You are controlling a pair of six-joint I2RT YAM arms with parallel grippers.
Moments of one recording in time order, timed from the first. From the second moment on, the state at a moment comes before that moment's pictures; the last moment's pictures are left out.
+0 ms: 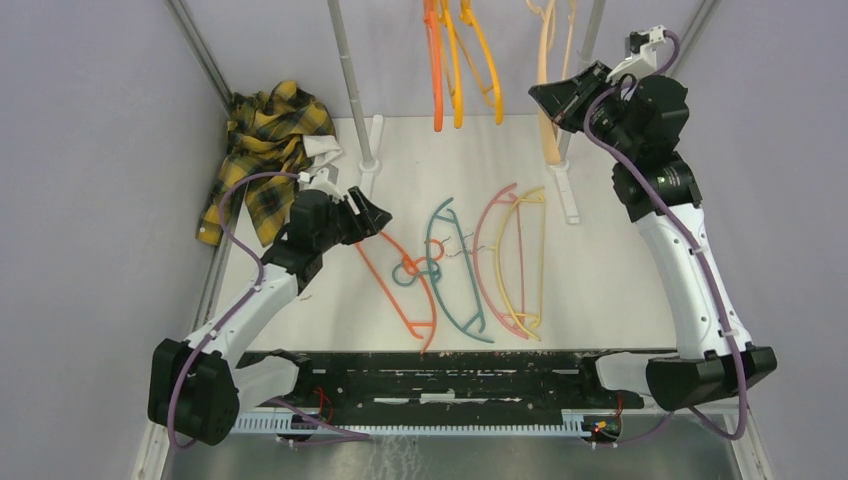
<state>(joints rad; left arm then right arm) -0.32 1.12 0.72 -0.03 0.18 -0.65 0.22 1.27 1.57 -0.29 -0.26 0.65</state>
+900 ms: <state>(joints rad) -0.32 1.18 0.72 -0.05 0.18 -0.65 0.16 1.55 1.67 0.02 -0.38 0.97</state>
